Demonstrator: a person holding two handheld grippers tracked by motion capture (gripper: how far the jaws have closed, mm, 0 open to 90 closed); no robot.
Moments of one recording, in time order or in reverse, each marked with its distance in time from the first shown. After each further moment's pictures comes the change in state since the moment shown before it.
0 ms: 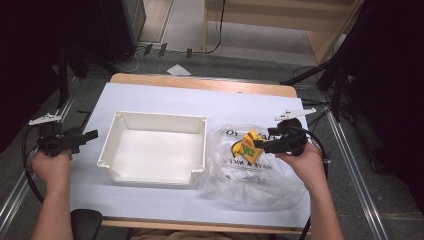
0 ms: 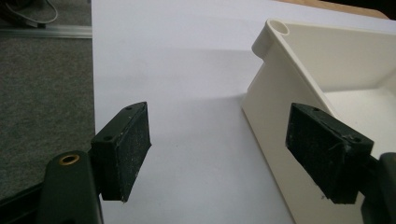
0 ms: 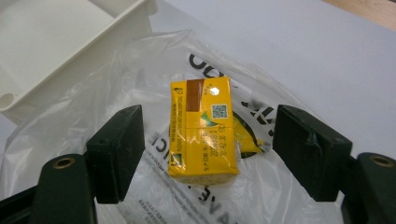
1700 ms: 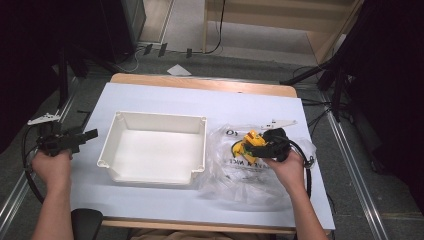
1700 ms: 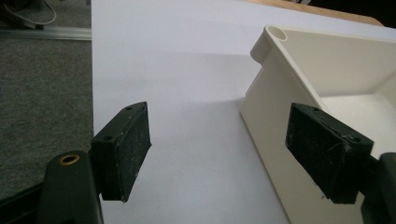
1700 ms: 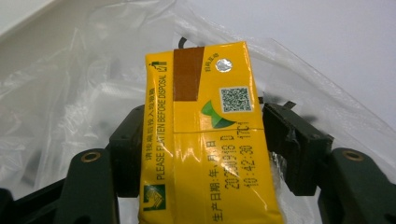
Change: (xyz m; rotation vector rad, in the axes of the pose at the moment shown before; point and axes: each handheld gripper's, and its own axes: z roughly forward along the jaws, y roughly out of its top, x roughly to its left) left arm 0.001 0.000 0.000 -0.016 -0.011 -0.017; right arm 0.003 -0.025 0.055 -0.033 -0.045 0.009
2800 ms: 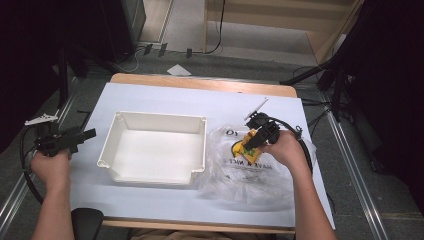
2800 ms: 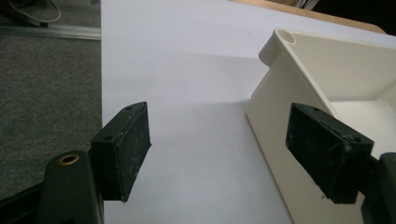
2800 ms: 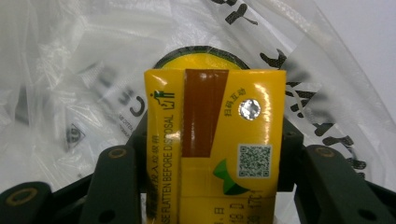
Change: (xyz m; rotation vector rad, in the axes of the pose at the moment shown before) left arm 0.004 -0.002 -0.002 -0.006 0.012 -0.022; right arm 0.006 0.060 0.021 0.527 -0.022 -0.107
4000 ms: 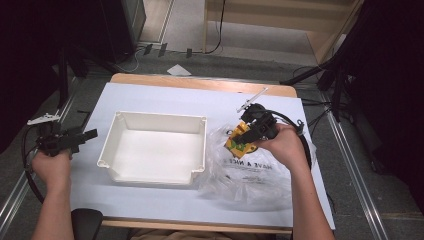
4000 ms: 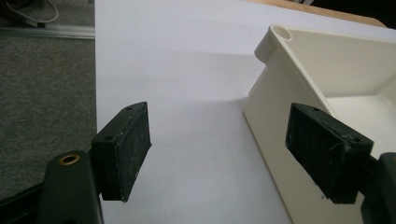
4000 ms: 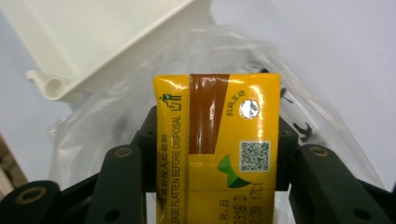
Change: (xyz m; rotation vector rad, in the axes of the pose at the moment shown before) left arm -0.003 0.001 0.003 0.013 -0.008 0.015; right arm 0.037 0.015 -0.057 -0.187 0.098 -0.137
